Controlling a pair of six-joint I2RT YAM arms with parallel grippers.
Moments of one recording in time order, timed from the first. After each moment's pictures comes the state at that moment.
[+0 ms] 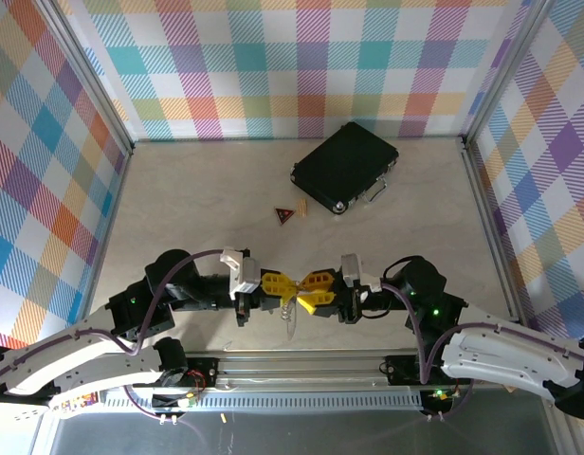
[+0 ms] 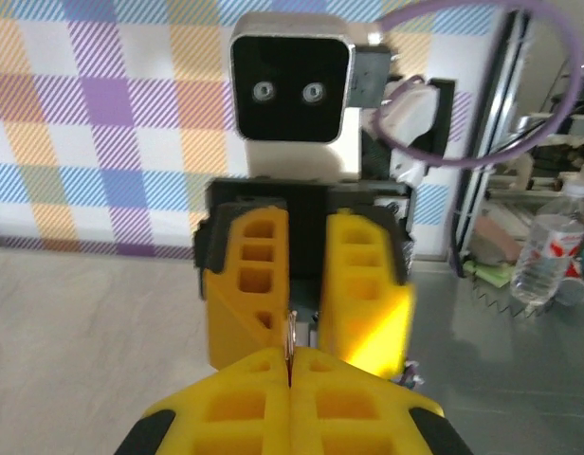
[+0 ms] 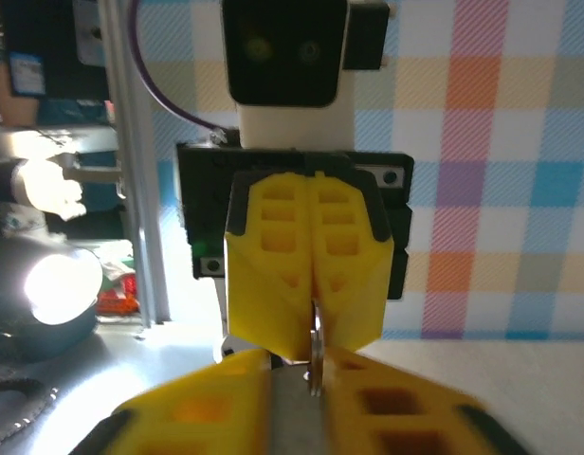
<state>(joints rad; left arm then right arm) -1.12 0.74 0.86 -0.18 0.35 0.00 1.12 0.73 0.60 0.33 -0.49 0.08</state>
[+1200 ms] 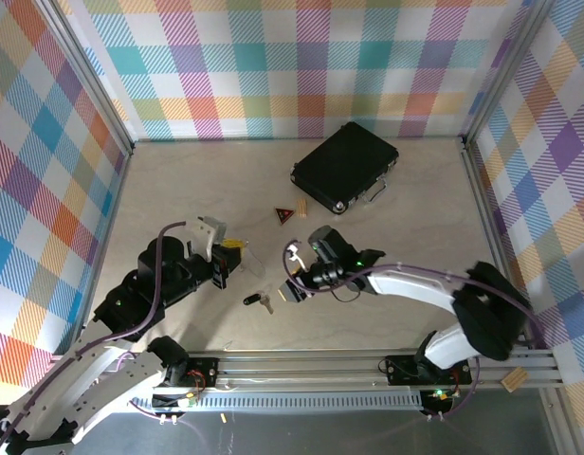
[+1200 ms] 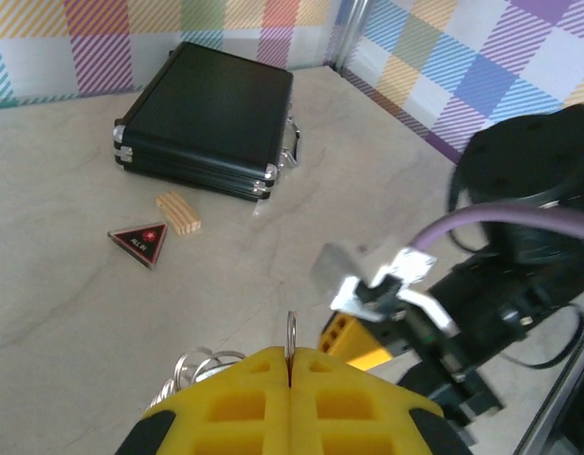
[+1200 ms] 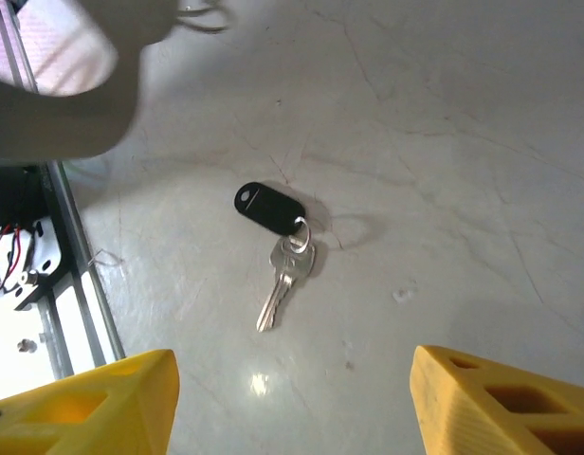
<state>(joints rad) -0.65 0.62 0.77 -0.49 0.10 -0.23 0.89 1.50 0.83 -0.15 -0.42 0.20</state>
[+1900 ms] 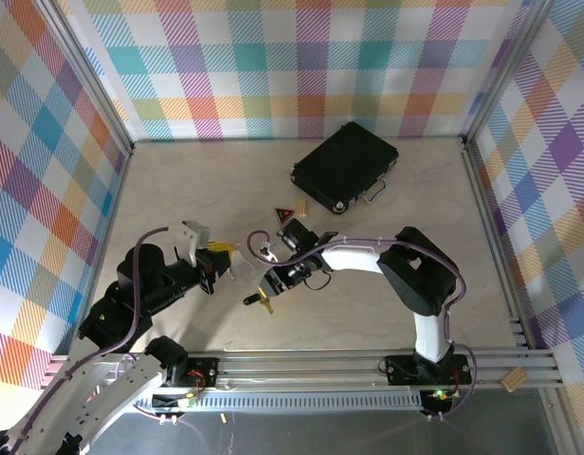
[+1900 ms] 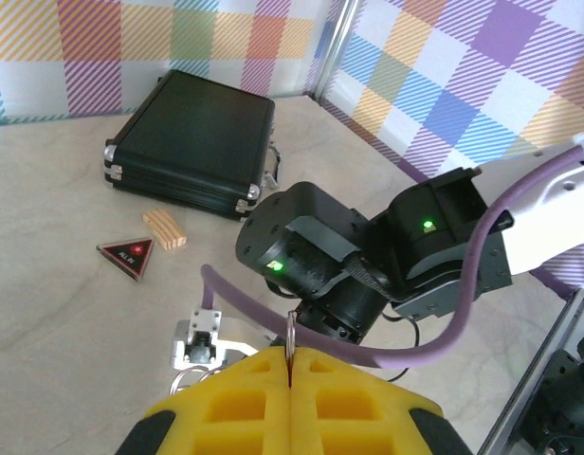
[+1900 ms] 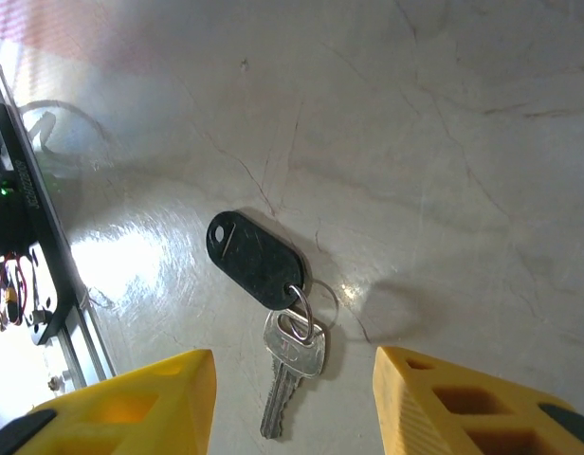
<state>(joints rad) -0.57 0.52 0.77 -0.53 0.21 -0.25 0.88 1.93 1.15 -0.29 -0.61 0.28</state>
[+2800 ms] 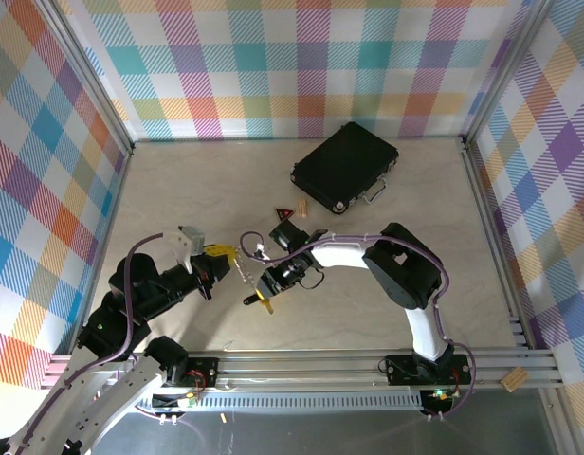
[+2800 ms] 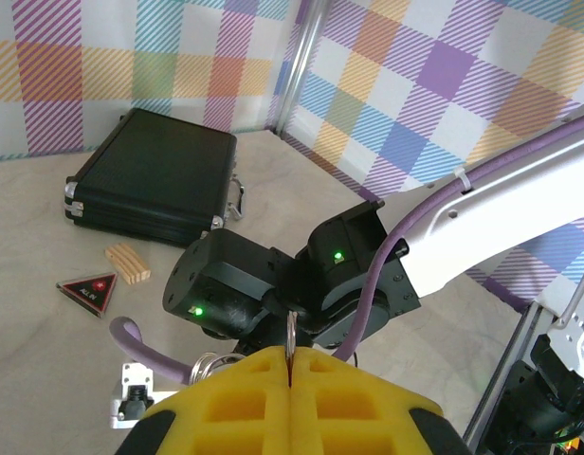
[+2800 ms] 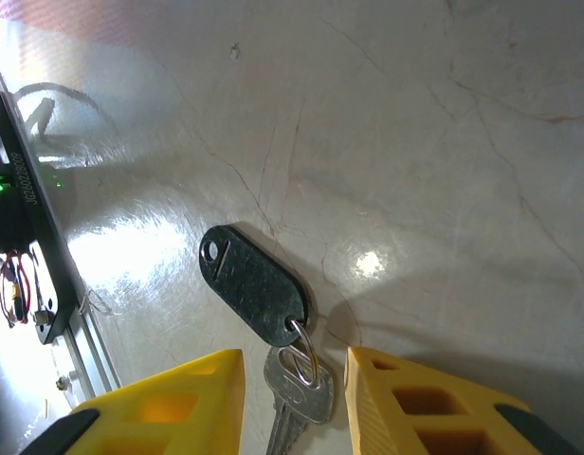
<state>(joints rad) -0.57 0.45 0.72 -0.44 0.27 -0.27 0.90 2.03 1.23 -0.34 -0.66 0.28</state>
